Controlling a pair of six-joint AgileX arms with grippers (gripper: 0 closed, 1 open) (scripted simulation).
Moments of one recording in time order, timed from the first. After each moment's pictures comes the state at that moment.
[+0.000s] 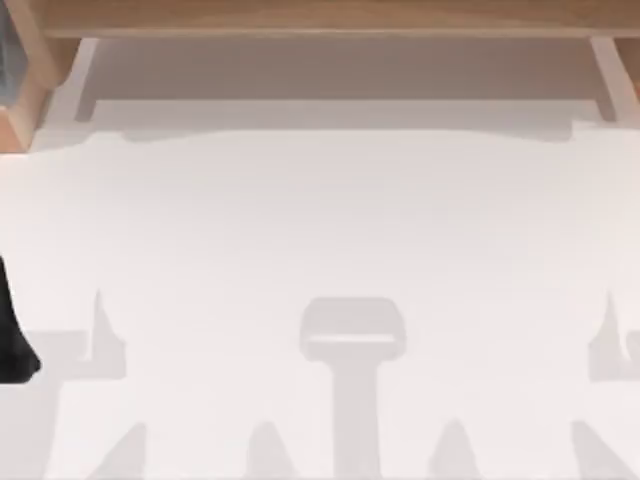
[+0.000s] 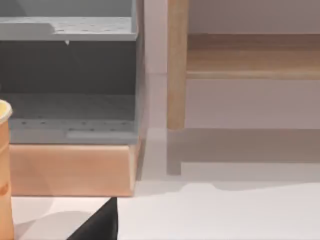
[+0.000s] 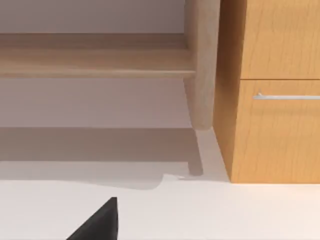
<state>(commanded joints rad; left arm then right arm) 0.00 0.00 0.00 0.00 0.00 0.00 0.00 0.00 0.00 0.00 0.00 0.00</state>
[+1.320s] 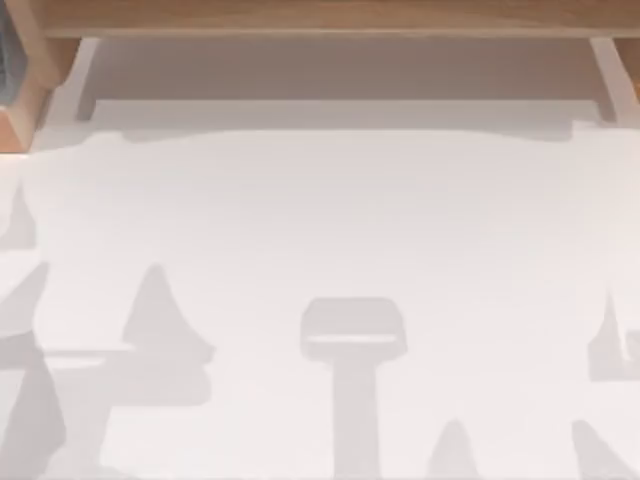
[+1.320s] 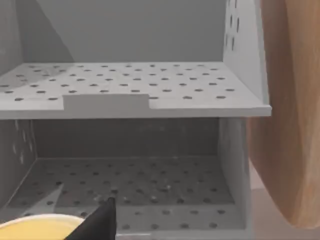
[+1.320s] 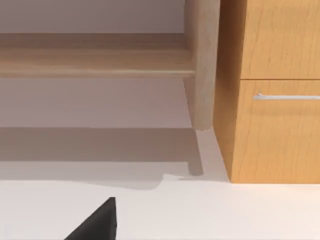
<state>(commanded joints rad) 0.51 1.51 0.45 1.08 0.56 0.01 0.00 0.00 0.00 0.00 0.00 0.00</state>
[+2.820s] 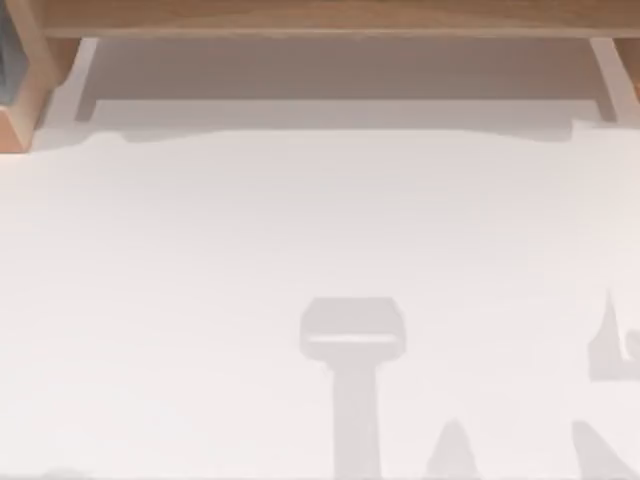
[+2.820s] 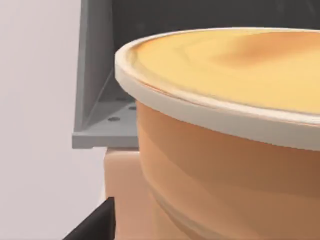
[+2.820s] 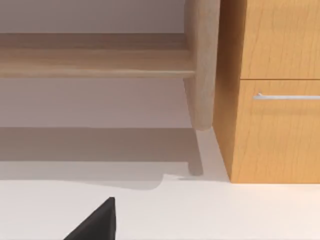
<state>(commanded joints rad) 0.66 2.29 0.83 1.45 0.71 0.00 0.00 0.00 0.00 0.00 0.00 0.00</state>
